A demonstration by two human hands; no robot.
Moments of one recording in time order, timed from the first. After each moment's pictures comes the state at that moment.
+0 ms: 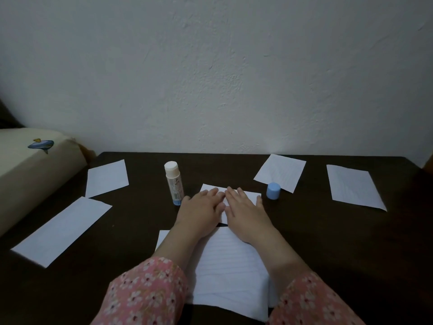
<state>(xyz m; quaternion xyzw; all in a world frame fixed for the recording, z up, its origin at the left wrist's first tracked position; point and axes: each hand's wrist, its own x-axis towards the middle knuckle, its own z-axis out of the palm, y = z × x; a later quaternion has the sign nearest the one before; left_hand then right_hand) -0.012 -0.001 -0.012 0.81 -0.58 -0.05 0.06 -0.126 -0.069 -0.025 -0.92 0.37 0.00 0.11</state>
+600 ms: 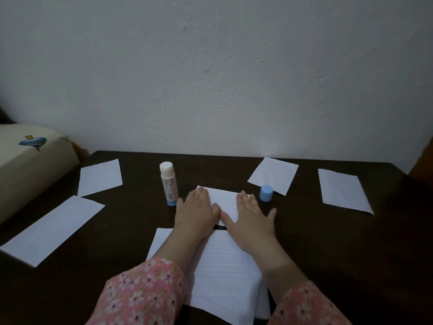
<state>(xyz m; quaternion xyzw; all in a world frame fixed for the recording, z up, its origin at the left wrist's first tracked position) -0.024 -0.009 -0.014 0.86 -0.49 -0.06 0.12 -0.142 -0.057 -0.023 -0.86 0.49 0.01 0.12</state>
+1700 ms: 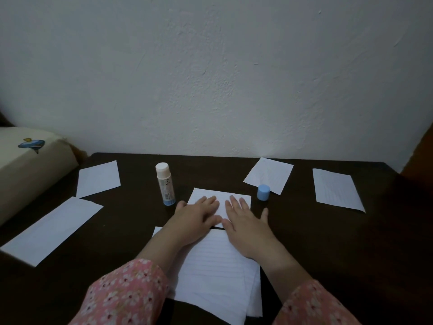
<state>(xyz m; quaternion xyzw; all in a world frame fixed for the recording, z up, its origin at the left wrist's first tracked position) -0.023 0.020 0.002 0.77 -0.62 -0.13 0.08 -0.162 -0.049 -0.014 -0.92 0.39 0.05 0.10</state>
